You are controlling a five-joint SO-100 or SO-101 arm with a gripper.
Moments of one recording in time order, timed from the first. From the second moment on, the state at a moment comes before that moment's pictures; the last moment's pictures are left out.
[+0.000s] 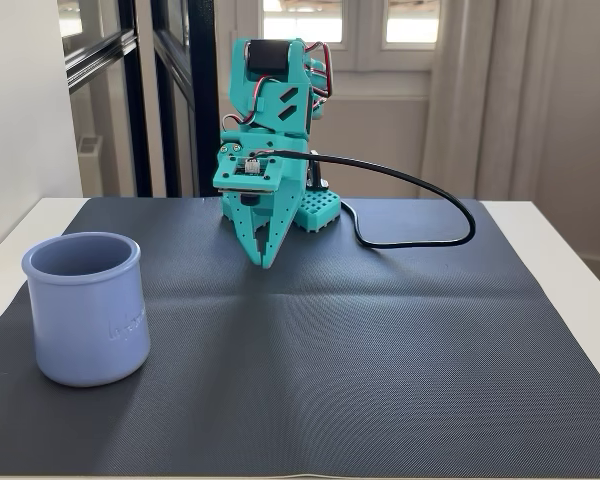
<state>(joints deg) 8.6 194.9 180.3 75.1 87.3</state>
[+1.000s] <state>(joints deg) 6.9 194.3 180.1 59.2 5.9</state>
